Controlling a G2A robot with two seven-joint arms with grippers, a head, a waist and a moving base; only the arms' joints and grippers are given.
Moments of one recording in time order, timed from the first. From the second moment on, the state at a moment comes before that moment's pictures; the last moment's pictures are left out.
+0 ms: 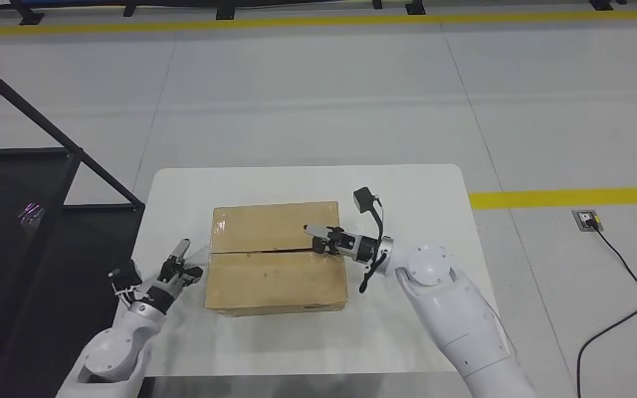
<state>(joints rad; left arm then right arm) 1.22 -1.04 -1.50 -1.30 -0.37 -0.20 -0.34 -0.64 -1.46 1.11 -0.97 0.10 -0.37 0.87</state>
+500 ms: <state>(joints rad) 1.34 -1.04 -1.57 -1.49 -0.22 -0.35 -0.17 -0.63 -1.46 1.10 -0.97 0.10 -0.34 0.87</state>
